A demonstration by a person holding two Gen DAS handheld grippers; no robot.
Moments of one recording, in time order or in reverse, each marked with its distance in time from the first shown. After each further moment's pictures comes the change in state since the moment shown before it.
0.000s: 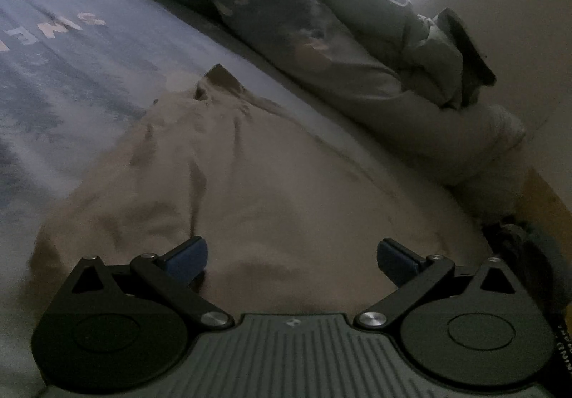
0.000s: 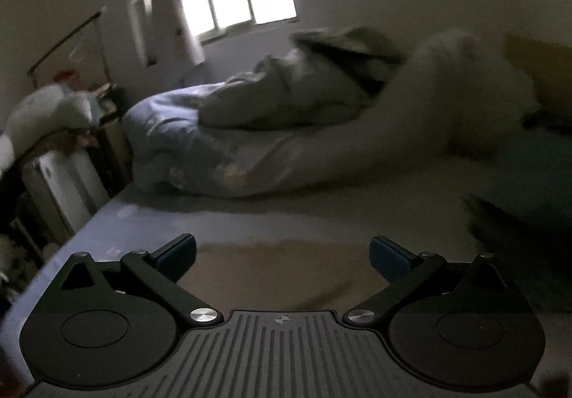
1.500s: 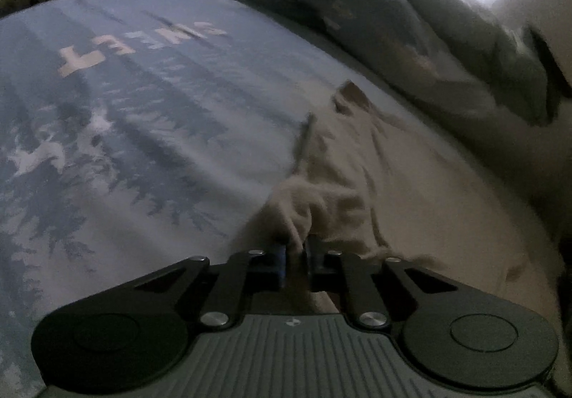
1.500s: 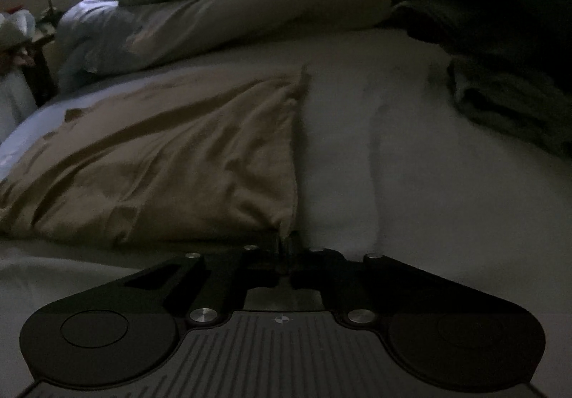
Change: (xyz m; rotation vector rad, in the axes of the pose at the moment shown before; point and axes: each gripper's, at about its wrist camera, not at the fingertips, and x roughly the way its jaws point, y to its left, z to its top) left arm -0.045 0.069 0.000 -0.092 -0.024 0.282; right arm 0.143 -0.156 -0.190 -0.091 0.156 -0.194
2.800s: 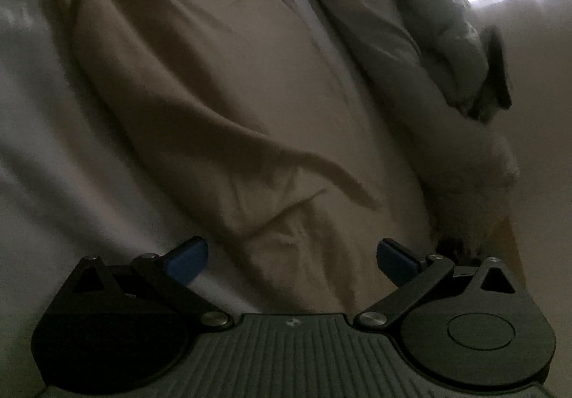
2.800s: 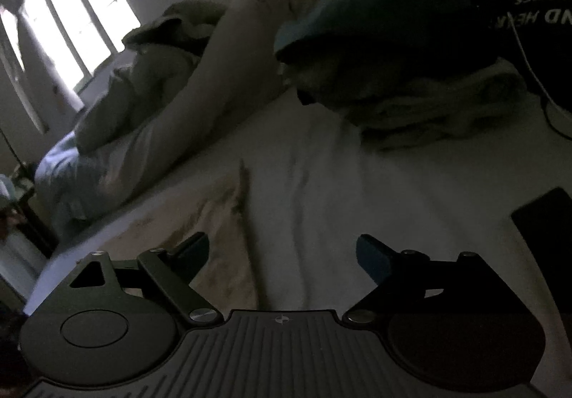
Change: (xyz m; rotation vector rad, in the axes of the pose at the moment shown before) left arm 0.006 -0.136 -0.094 -0.344 0.234 -0.340; right arm -0.064 -0.077 0.014 0.436 -0.217 0.033
